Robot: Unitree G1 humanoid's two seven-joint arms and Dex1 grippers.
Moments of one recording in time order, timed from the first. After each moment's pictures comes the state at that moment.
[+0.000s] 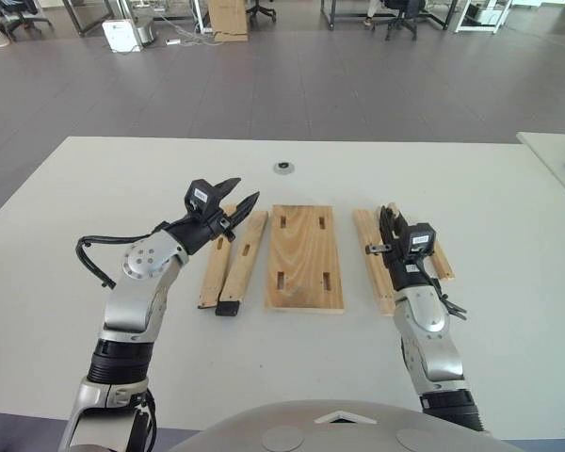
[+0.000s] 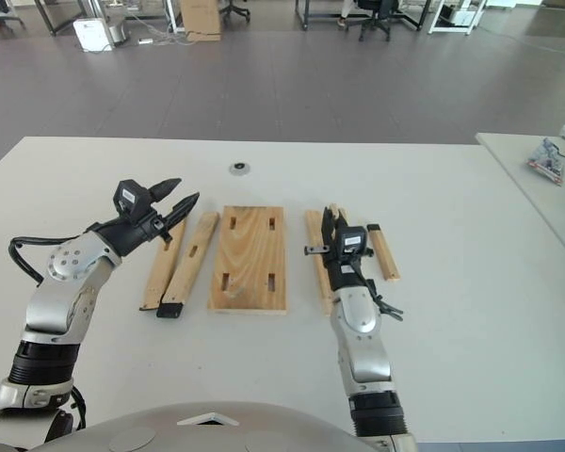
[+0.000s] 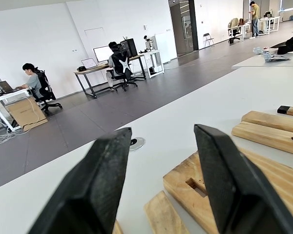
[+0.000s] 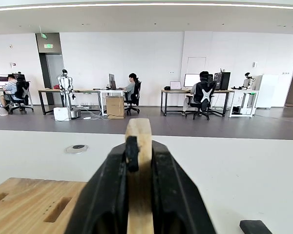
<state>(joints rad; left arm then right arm) -0.14 0.40 0.00 -0.22 -0.26 0.21 -0.57 0.11 -0.06 0.07 -0.07 0.08 -0.18 0.03</state>
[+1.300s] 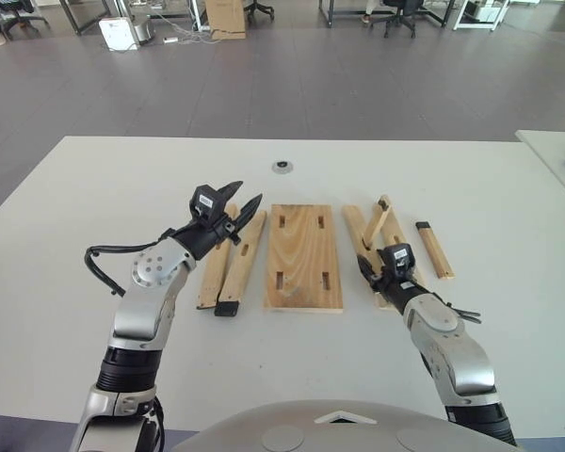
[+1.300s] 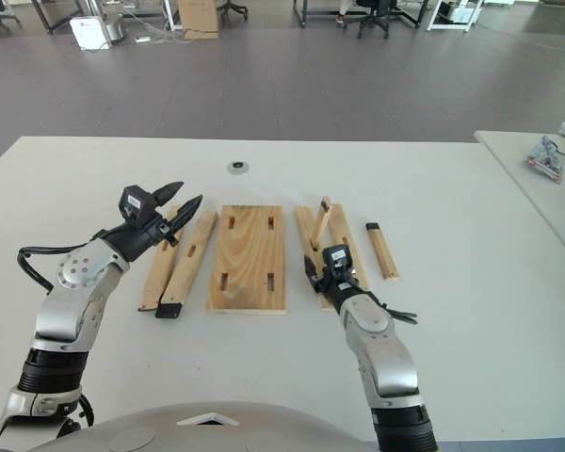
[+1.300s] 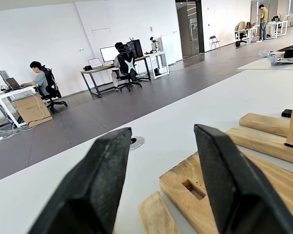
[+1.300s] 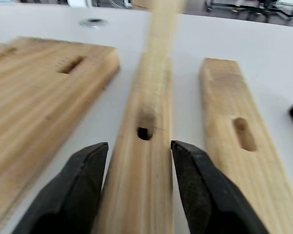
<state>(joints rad) -0.10 0.35 -0.02 -0.24 -0.23 0.19 -0.50 0.16 -0.19 0.09 -0.33 0.11 0.57 0.16</state>
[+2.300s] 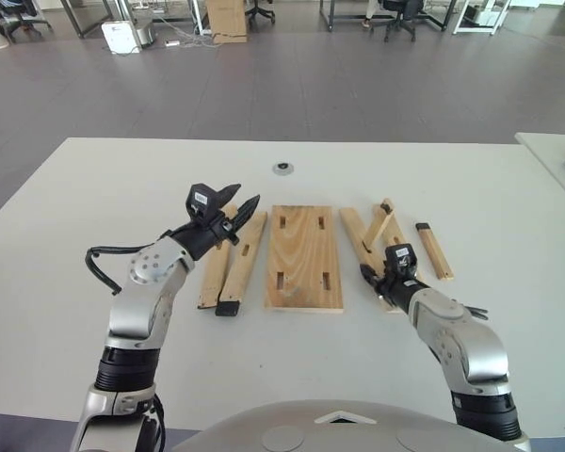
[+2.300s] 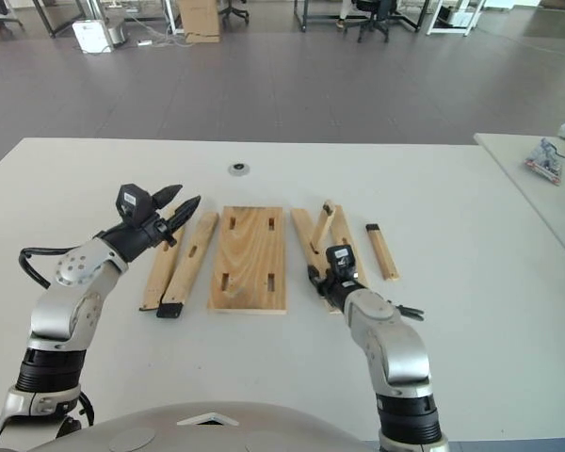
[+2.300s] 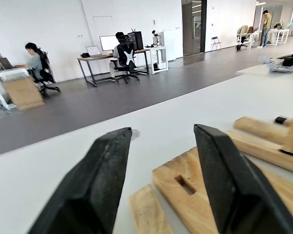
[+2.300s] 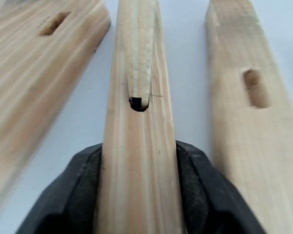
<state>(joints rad) -0.13 0.36 0.04 -0.25 -0.38 0.36 -0.53 0.06 -0.20 -0.03 -0.38 0.21 0.93 0.18</state>
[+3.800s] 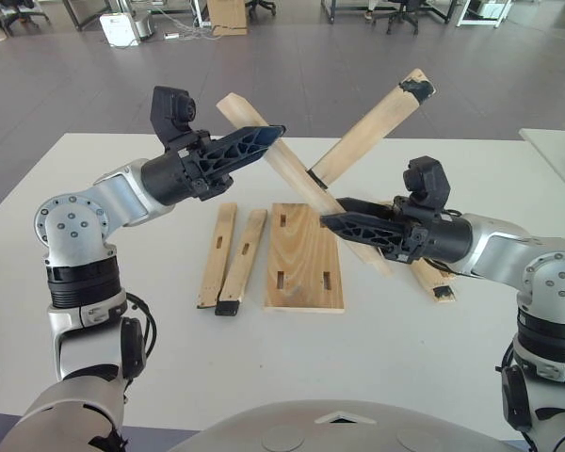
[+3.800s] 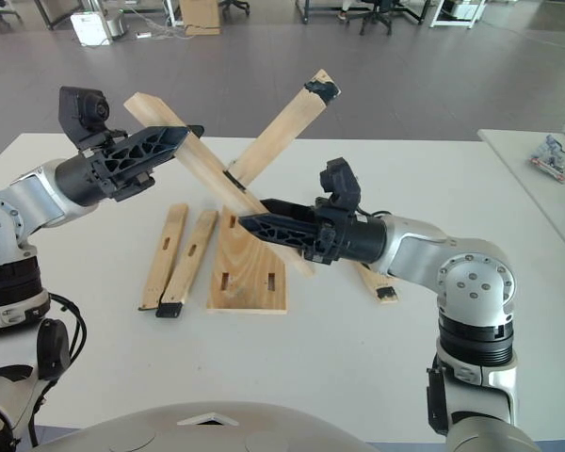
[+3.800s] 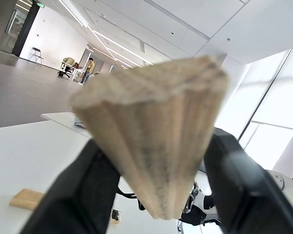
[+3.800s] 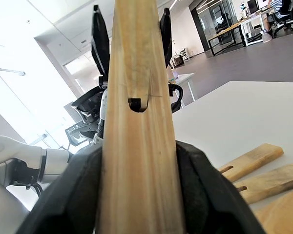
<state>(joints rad) -0.58 0.49 0.27 -0.12 -1.44 1.12 -0.69 -0.34 -0.53 -0.16 -0.45 1.45 1.11 0.51</state>
